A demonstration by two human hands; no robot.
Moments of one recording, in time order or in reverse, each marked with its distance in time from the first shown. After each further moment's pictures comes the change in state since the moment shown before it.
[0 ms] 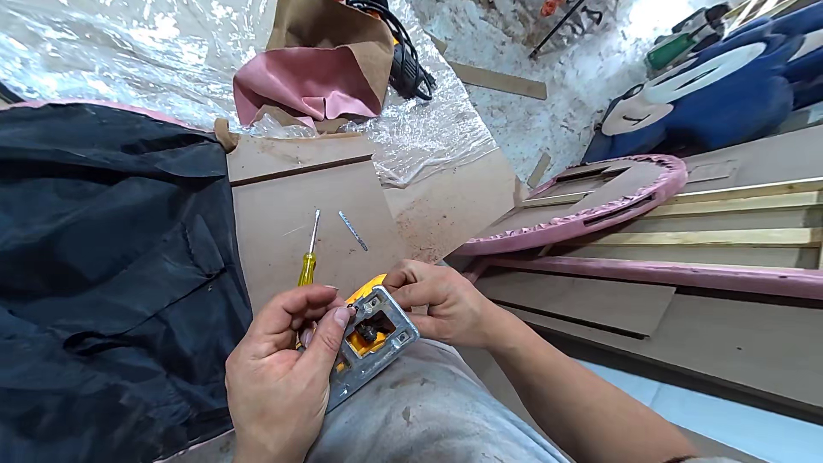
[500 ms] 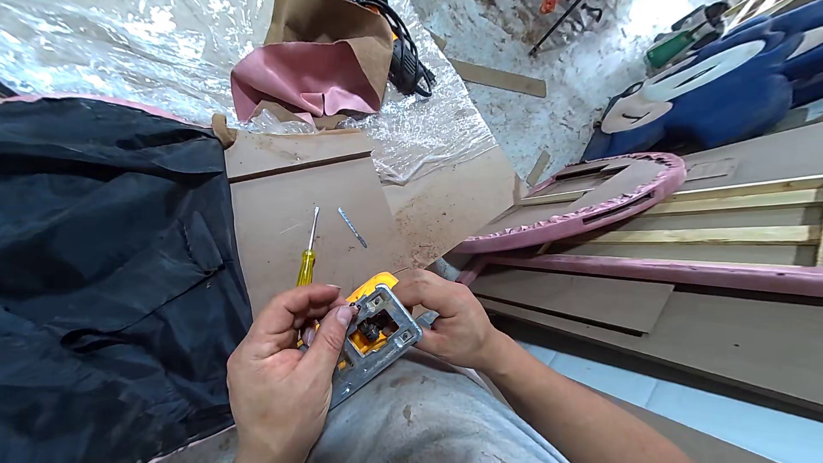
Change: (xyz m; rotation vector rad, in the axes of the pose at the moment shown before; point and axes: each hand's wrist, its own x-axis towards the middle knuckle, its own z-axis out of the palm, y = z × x) left_hand -0.003 -0.002 0.000 -0.017 -0.005 0.023; right_hand -0.020 -0.007 0.026 -0.074 0.247 -0.018
